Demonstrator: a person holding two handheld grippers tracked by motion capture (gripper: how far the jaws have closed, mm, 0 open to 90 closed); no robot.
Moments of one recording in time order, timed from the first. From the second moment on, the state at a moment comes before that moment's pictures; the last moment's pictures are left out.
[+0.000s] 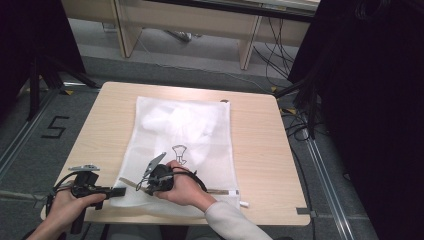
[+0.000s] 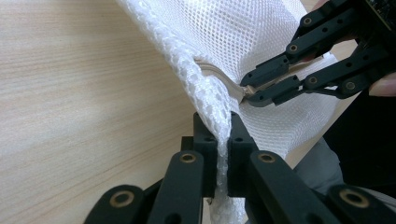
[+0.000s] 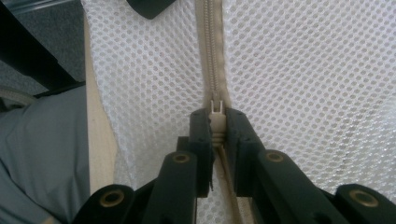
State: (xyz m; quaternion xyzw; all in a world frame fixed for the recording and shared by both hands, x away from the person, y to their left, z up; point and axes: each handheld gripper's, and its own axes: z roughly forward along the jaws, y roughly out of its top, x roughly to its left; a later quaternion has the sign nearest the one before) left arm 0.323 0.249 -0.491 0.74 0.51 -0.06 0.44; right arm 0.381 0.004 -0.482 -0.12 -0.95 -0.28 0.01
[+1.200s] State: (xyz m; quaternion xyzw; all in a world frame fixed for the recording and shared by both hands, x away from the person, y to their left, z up) left arm 0.323 0.247 -0.493 0.73 0.53 -0.04 0.44; right arm 0.383 -0.028 -0.481 -0.13 -0.96 -0.26 0.01
